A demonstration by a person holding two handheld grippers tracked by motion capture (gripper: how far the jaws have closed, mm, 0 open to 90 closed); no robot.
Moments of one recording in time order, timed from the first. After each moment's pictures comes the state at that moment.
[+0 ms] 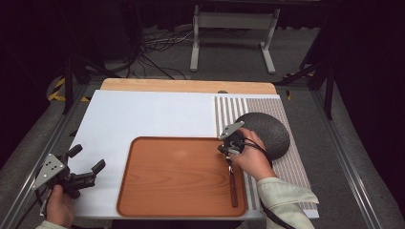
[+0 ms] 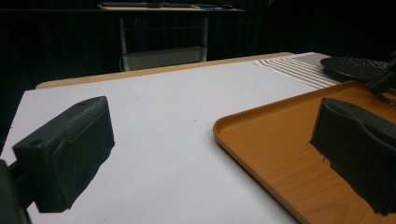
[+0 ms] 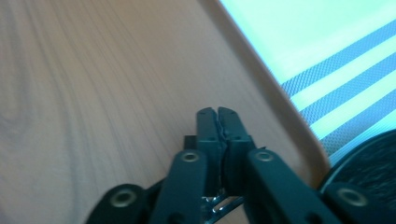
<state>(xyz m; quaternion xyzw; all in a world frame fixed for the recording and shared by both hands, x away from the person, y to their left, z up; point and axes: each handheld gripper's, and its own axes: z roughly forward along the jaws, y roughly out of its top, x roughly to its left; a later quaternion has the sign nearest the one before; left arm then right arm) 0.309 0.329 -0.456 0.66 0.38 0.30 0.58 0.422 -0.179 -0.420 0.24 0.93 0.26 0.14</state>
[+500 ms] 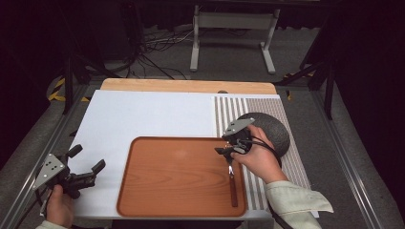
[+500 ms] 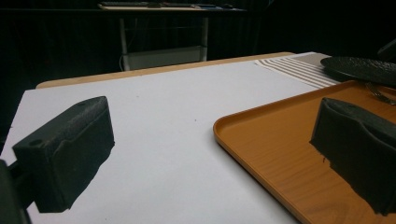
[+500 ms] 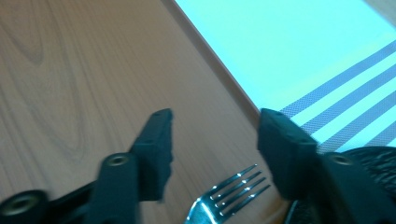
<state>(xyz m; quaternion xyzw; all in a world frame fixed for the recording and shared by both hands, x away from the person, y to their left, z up) 0.309 0.329 -0.456 0.66 0.38 0.30 0.58 0.404 -0.185 -0.383 0.24 0.90 0.32 0.16</state>
